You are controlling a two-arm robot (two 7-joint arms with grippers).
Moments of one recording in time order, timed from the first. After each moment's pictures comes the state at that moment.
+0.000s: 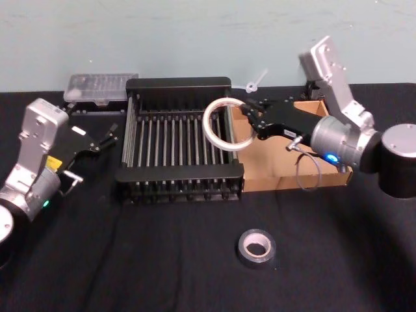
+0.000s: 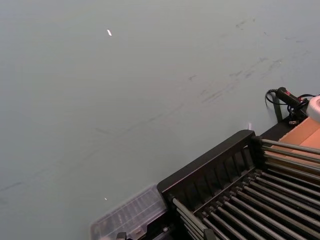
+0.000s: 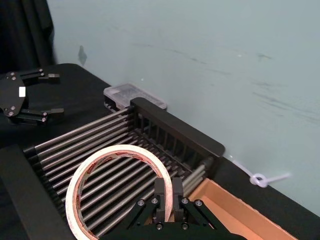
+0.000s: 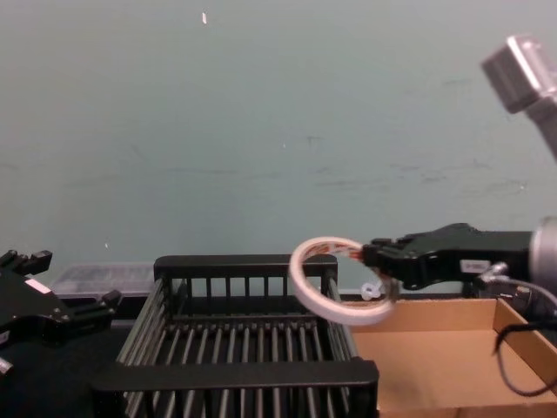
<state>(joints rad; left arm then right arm) -0.20 0.60 0.45 -1.41 -0.25 -0.12 0.03 0.45 0.39 -0.48 -1.37 0.31 0.21 0.46</state>
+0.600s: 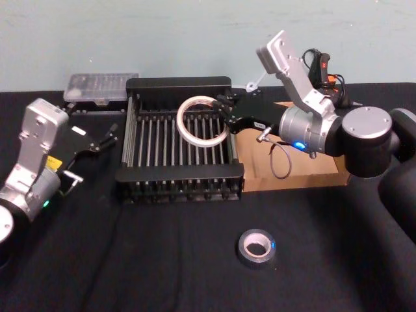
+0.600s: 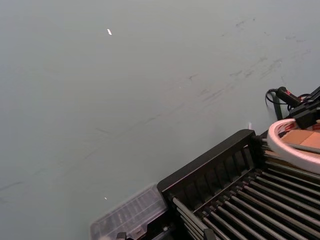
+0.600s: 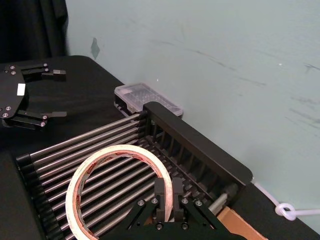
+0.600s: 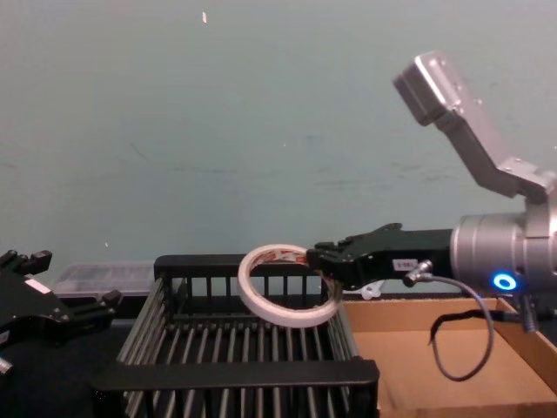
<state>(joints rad) -0.20 0.60 0.45 -1.41 -0.25 -0.12 0.03 0.60 0.28 -0.56 -1.15 0.24 0.15 0.51</state>
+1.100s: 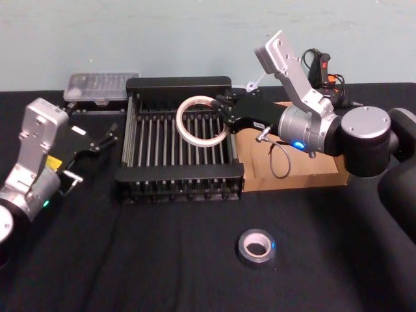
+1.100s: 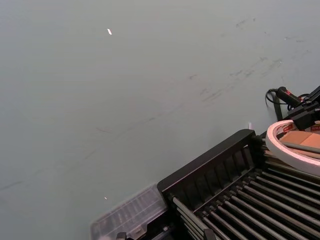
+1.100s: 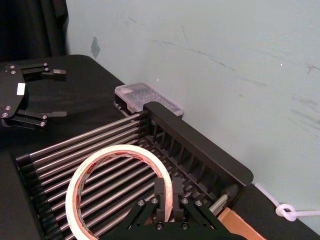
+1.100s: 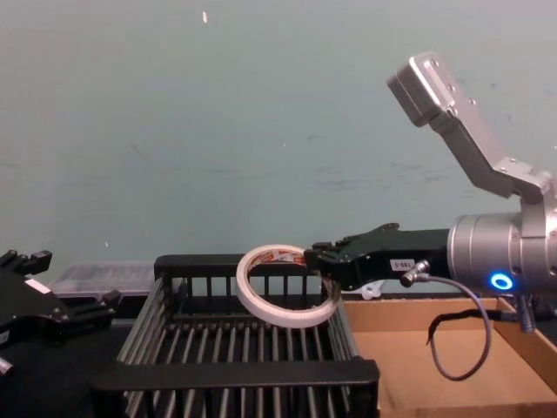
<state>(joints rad) -0.20 0.60 0.45 -1.41 -0.25 -0.12 0.03 0.60 0.27 -0.56 -1.14 0.23 0.15 0.51</state>
